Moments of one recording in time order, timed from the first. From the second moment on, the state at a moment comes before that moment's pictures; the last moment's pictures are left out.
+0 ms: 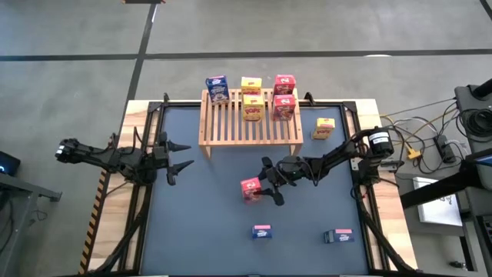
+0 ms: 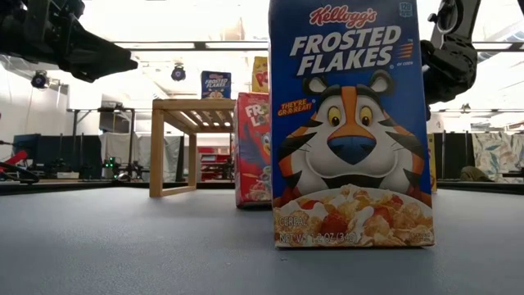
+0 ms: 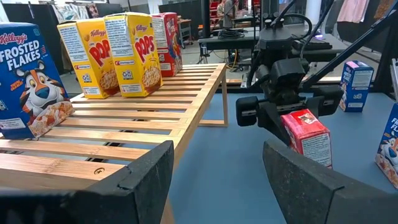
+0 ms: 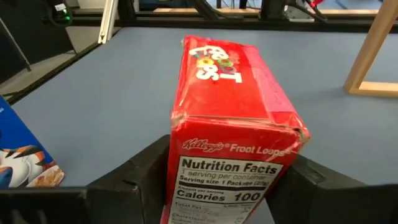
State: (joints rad) left arm -0.23 0.21 0.23 -0.11 -0.51 0.04; right arm 0.03 1.83 0.63 0.92 -0.25 -0.02
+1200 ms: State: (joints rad) left arm -0.23 0.21 0.23 -0.11 -0.51 0.04; right arm 0.04 1.77 0.63 0.91 -0.27 -0.01
